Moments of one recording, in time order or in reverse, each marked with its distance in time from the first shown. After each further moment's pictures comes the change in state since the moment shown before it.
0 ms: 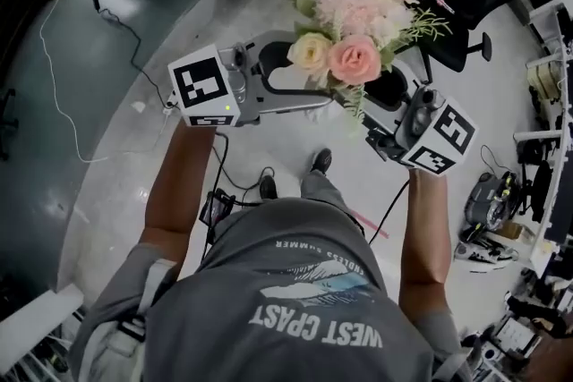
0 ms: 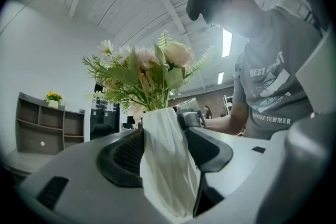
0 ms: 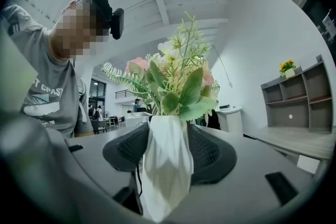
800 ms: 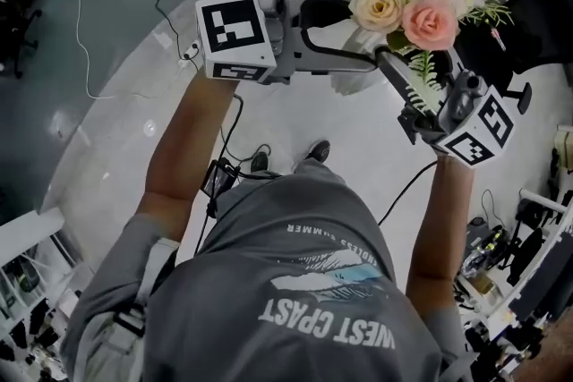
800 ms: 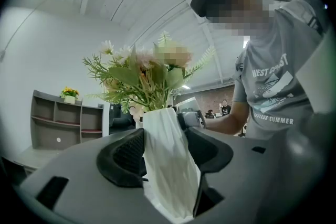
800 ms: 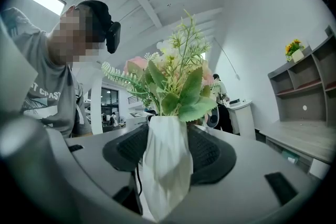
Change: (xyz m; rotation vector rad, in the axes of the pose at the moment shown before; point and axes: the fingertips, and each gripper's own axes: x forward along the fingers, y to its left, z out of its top) left arm 0.021 0.084 0.018 -0.033 0.080 0.185; right arm 0.018 -0.082 0.038 0.080 -0.004 0.180
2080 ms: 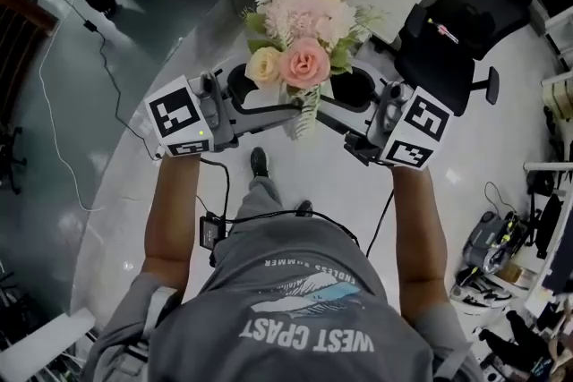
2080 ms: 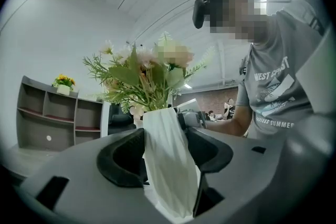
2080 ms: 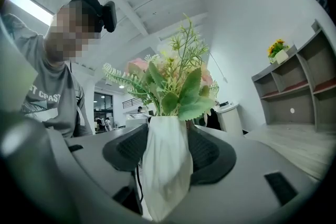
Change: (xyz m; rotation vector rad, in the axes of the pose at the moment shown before) left arm 0.104 0.008 -0.122 -0.043 -0.018 -0.001; right arm -0.099 -0.075 -0.097 0.017 -0.005 -0.010
